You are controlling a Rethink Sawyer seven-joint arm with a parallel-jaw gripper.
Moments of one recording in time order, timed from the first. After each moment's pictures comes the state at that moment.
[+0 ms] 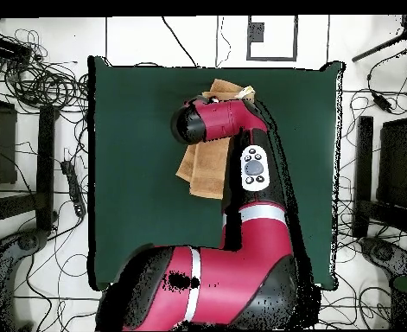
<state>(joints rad) -0.14 -0.16 0.12 0.91 -0.46 0.45 1.77</state>
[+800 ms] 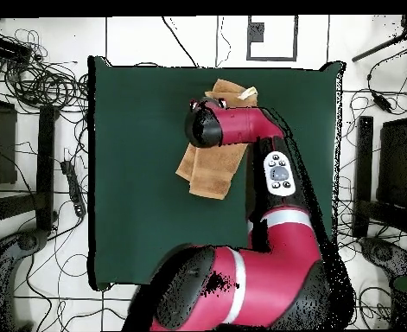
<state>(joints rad) -0.25 -0.20 0.23 1.02 -0.44 0.37 1.77</state>
